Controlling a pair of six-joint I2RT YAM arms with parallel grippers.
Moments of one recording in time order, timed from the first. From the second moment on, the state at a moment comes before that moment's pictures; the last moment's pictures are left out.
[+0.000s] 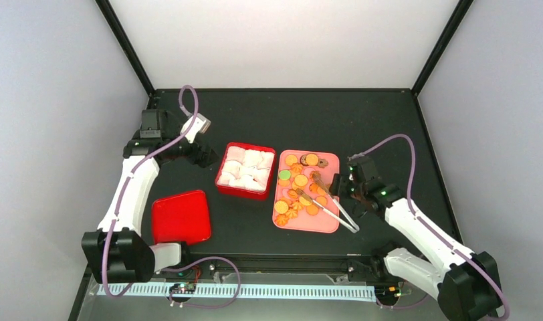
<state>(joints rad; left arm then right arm) 0.06 1.24 1.10 -0.72 0.65 0.47 0.45 0.97 0.59 -0.51 0.07 0.51</state>
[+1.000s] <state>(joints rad) 0.03 1.24 1.13 -0.87 0.73 0.52 0.57 1.27 0.59 -0.44 0.11 0.48</state>
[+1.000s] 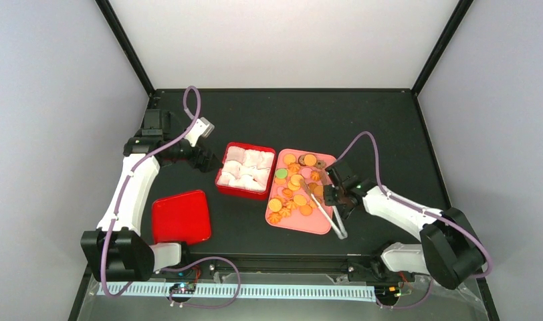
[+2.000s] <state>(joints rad) -0.19 1.20 1.25 -1.25 0.95 1.02 0.96 1.32 1.01 -0.54 0.22 0.27</state>
